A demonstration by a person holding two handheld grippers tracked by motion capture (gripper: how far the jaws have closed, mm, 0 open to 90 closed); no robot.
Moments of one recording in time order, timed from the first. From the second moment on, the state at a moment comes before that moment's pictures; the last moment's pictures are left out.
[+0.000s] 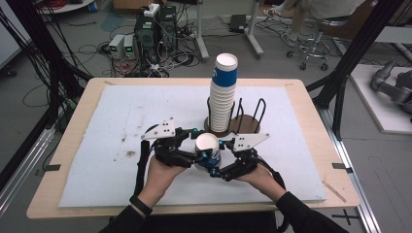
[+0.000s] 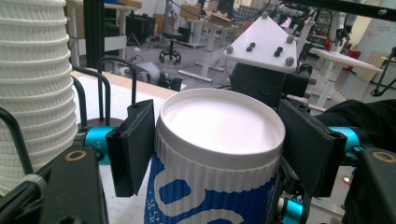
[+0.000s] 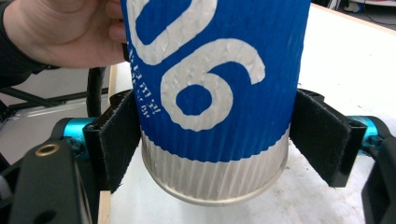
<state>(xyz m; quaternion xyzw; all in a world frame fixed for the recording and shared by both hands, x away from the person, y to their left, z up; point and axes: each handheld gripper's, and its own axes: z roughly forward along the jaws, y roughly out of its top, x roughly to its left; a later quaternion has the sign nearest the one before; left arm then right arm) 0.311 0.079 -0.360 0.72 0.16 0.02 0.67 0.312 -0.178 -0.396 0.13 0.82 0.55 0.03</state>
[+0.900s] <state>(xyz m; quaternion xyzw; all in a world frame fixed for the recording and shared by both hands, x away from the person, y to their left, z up) 0.321 0.079 -0.352 0.81 0.15 -0.02 0.57 0.316 -0.185 -0.387 0.10 0.85 0.51 0.02</state>
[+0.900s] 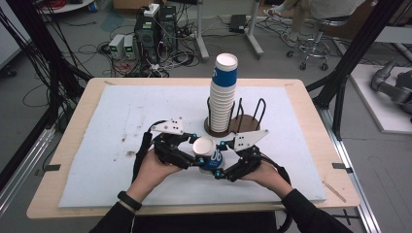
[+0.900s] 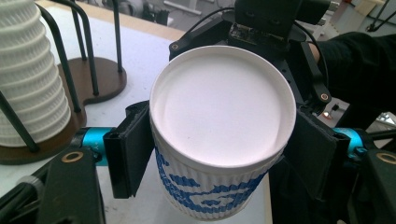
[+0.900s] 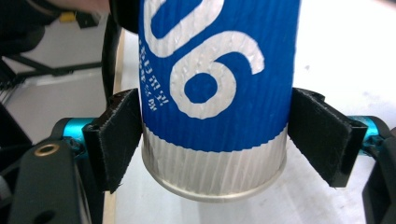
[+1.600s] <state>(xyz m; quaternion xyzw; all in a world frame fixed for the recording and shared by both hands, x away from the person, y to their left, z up) 0.322 0.094 -0.360 0.71 0.17 -0.03 0.69 0.319 -0.198 -0.382 0.16 0.79 0.59 0.01</state>
